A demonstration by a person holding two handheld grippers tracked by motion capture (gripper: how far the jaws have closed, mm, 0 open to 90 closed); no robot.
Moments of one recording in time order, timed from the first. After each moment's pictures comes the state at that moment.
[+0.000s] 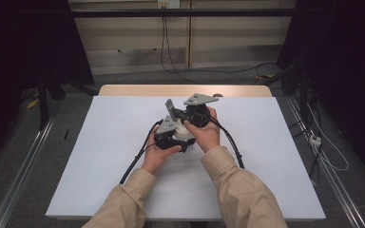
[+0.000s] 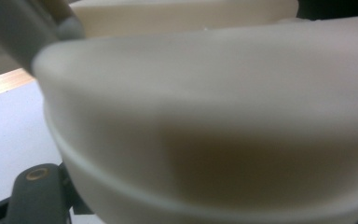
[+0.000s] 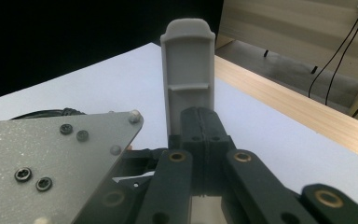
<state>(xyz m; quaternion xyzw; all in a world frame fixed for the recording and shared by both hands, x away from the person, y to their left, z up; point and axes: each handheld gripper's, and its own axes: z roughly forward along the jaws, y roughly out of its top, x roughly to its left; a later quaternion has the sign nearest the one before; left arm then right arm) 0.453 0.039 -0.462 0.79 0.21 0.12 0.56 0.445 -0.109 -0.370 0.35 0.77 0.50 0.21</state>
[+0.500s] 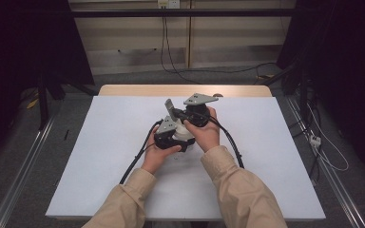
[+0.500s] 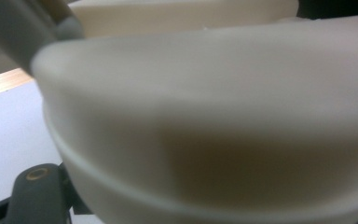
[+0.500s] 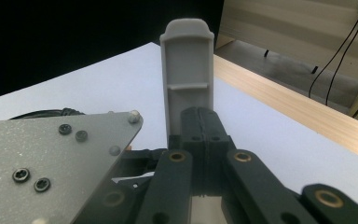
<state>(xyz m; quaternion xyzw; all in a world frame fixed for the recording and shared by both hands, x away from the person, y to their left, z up) 0.453 0.039 -0.462 0.79 0.21 0.12 0.56 0.446 -0.108 -0.370 0.35 0.77 0.50 0.21</state>
